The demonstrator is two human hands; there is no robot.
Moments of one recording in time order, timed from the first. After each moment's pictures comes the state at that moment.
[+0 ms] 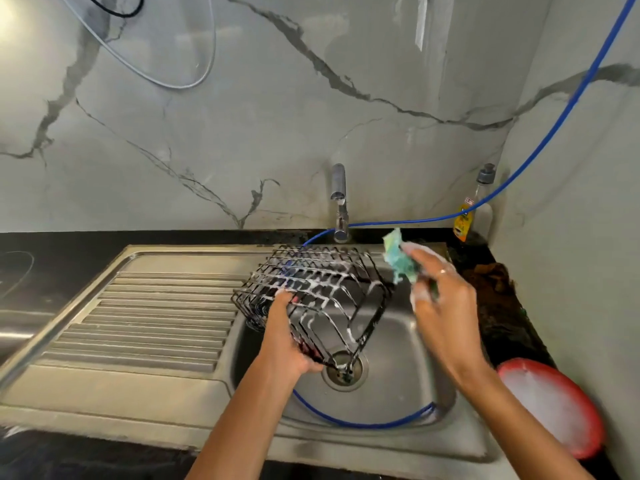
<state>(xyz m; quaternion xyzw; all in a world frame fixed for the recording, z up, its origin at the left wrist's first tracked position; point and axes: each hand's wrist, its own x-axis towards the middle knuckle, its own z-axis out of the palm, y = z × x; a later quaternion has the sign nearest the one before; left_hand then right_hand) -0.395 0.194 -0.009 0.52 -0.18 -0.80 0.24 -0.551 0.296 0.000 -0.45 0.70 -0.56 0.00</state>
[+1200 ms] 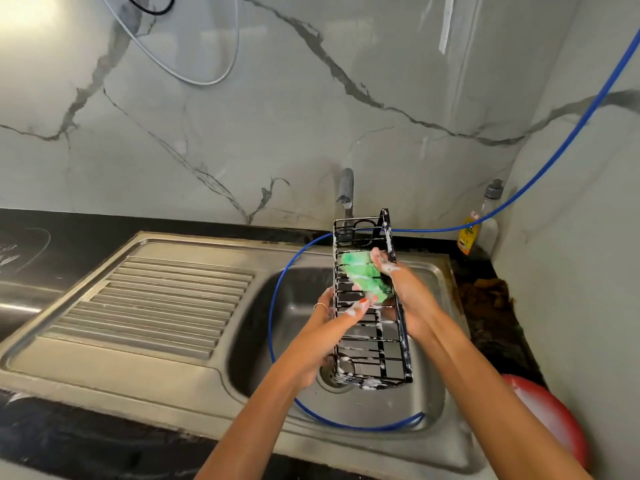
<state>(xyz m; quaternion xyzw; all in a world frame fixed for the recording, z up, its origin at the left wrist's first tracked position) -0.416 0.227 -0.015 0.42 -0.55 -0.70 0.19 -0.563 0.243 0.008 -0.23 0.53 -0.62 0.53</state>
